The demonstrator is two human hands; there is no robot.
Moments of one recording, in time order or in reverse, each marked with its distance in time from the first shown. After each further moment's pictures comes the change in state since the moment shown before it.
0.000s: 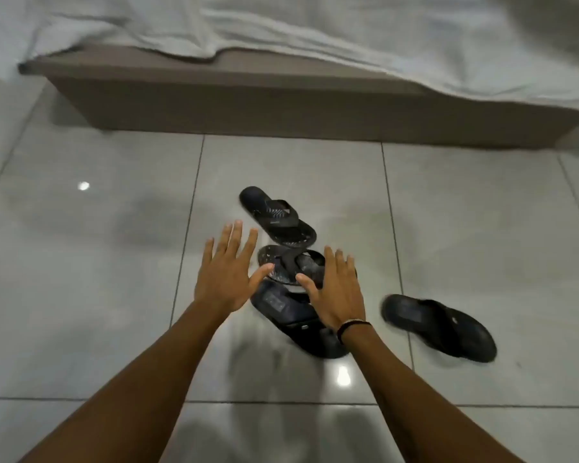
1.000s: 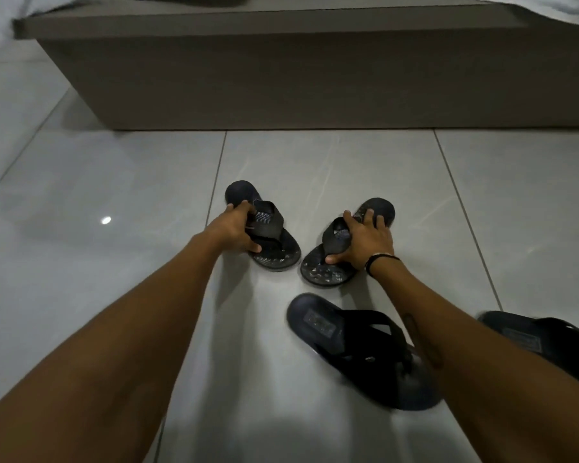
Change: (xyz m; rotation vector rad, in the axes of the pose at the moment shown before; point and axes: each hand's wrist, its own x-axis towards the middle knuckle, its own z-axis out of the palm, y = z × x) left_hand 0.166 -0.132 0.104 -0.227 -0.255 -0.171; right_hand 0.193 0.013 0.110 -0.210 -0.033 -0.023
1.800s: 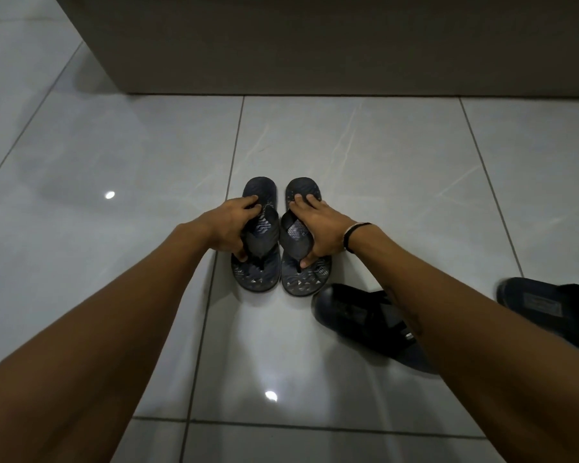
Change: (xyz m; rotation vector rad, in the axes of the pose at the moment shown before) left_hand -0.055 -0.069 0.004 0.441 -0.092 0.323; right_hand -0.016 -0.096 0.043 -0.228 -0.214 -0.605
